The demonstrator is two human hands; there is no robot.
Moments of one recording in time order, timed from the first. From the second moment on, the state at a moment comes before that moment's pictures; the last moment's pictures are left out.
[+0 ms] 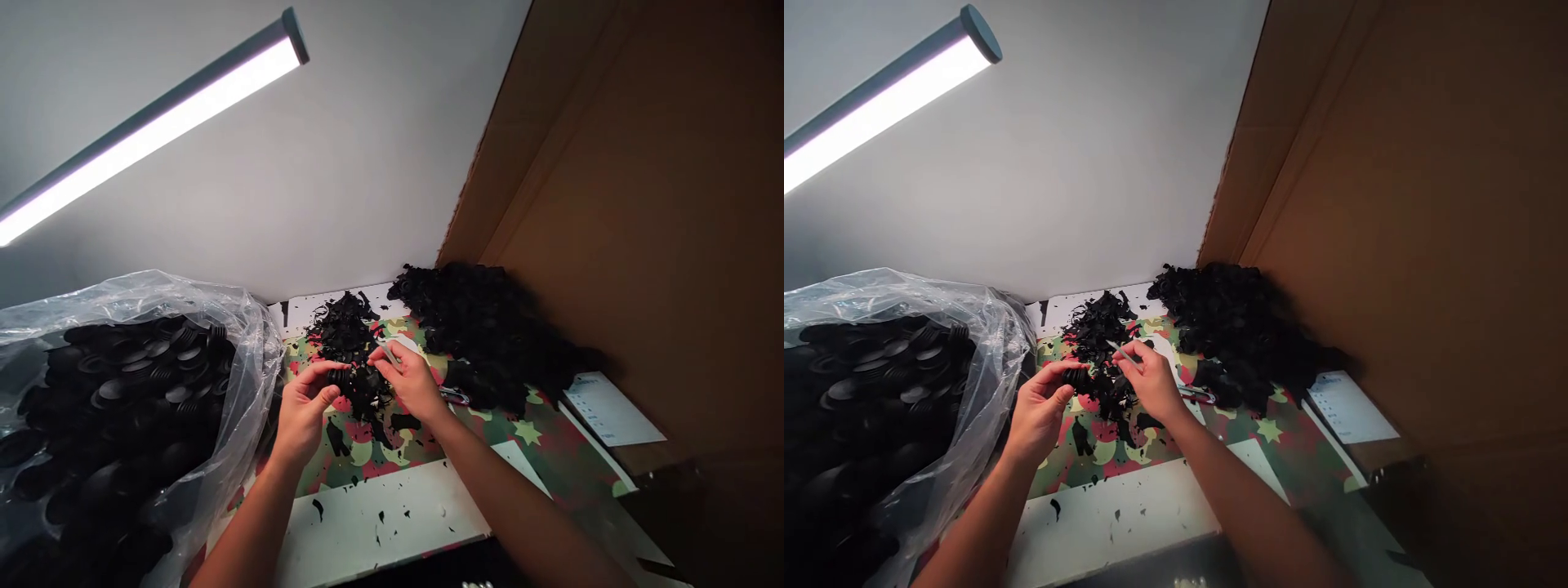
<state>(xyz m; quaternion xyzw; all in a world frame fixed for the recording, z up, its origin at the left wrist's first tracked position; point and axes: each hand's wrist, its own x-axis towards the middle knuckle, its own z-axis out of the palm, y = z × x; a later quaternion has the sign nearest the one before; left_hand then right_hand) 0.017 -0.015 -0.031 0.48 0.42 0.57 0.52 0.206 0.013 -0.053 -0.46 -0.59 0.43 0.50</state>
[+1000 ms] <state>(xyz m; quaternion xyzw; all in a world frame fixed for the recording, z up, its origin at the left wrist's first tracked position) 0.026 -0.019 -0.026 0.37 0.44 0.53 0.62 0.190 -0.010 -0.046 -0.36 -0.69 0.28 0.56</state>
